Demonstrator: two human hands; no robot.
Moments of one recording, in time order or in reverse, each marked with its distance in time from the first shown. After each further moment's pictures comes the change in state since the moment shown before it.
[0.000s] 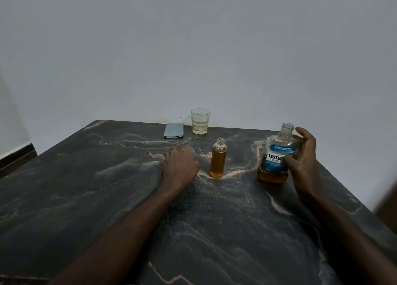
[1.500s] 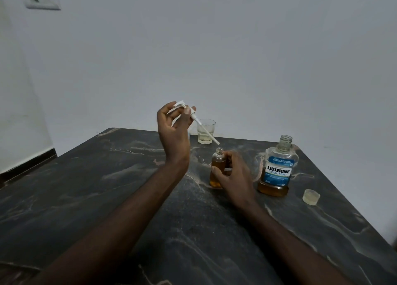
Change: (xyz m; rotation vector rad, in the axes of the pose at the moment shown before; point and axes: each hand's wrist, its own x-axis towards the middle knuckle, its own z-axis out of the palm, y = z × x) left_hand 0.010 0.058 -0.061 -1.495 0.654 0.142; right_hand -0.022 0.001 0.118 -0.270 -0.288 -0.101
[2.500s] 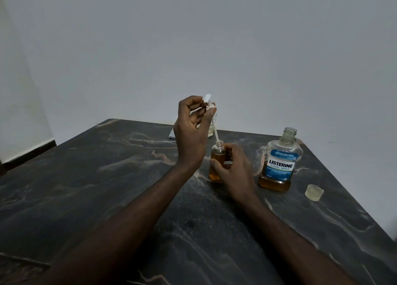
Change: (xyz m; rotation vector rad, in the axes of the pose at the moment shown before) left_hand -0.023 -0.024 0.011 0.283 -0.191 0.261; right_hand 0.003 0.008 0.004 -0.005 0.019 -0.020
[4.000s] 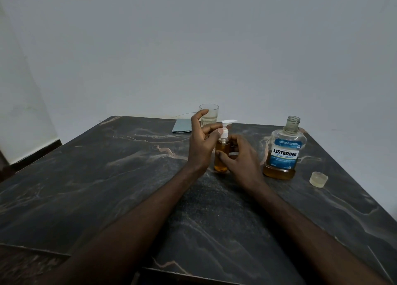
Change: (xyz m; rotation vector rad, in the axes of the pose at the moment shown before) left_hand -0.029 -0.053 -0.011 -0.146 -0.349 -0.287; right_hand 0.002 -0.004 -0.007 -0.010 -0.026 -0.018
